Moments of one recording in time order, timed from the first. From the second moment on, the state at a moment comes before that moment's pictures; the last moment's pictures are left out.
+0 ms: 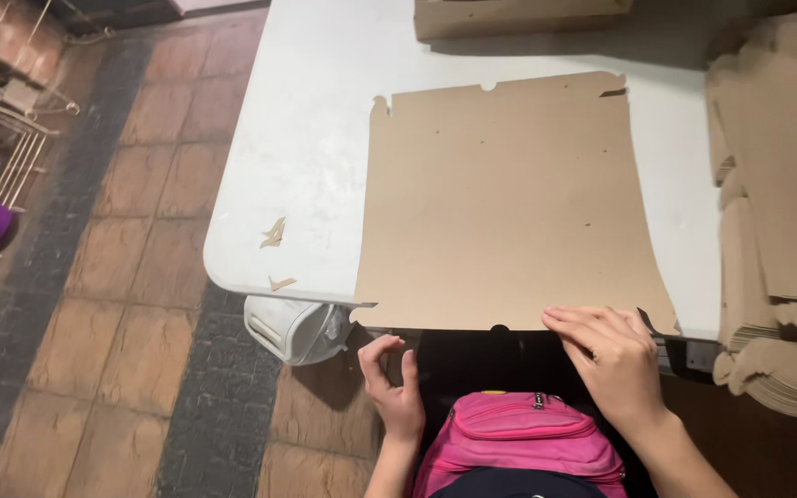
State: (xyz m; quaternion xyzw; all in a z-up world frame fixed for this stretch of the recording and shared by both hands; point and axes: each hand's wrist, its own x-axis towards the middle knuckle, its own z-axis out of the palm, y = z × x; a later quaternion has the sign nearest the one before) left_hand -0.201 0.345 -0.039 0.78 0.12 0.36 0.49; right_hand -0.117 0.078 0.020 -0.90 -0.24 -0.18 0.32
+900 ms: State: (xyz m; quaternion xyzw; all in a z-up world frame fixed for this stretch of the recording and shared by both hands) left_hand -0.133 0.393 -0.054 0.83 0.09 0.43 0.34; right_hand -0.077 0.088 -0.012 -0.93 -0.22 -0.09 0.27
